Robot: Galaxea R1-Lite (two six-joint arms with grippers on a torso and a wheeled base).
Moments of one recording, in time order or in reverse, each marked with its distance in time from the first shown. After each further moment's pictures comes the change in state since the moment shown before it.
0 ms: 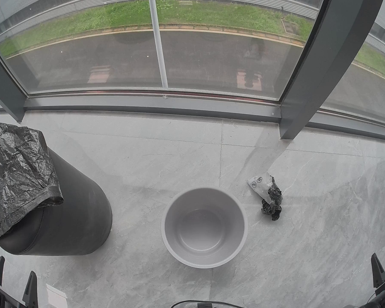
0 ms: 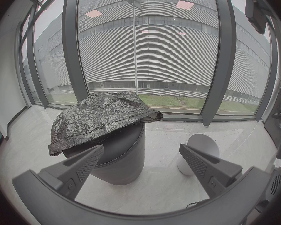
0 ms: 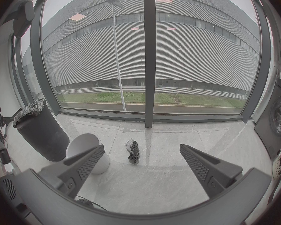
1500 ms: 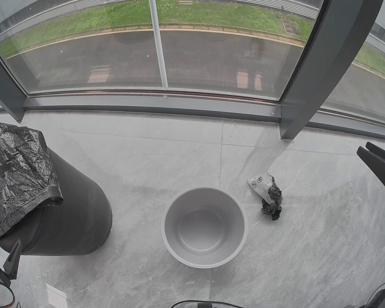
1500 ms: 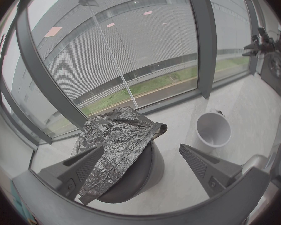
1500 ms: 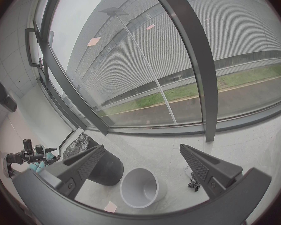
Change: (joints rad) left arm -0.048 0.399 -0.340 0.058 0.037 0.393; right arm 0.267 0.931 -0.395 -0.626 0.262 0.236
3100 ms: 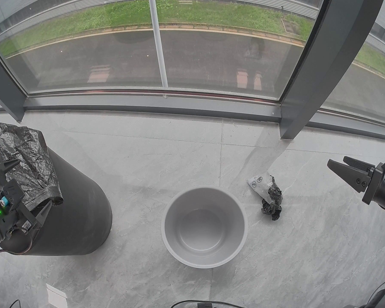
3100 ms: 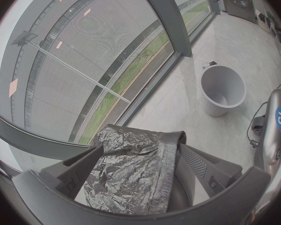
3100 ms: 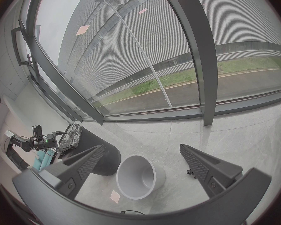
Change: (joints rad) left arm -0.096 0.627 -0.080 -0.398 0.101 0.531; right arm -0.003 0.188 -0.001 -0.014 0.004 0.012
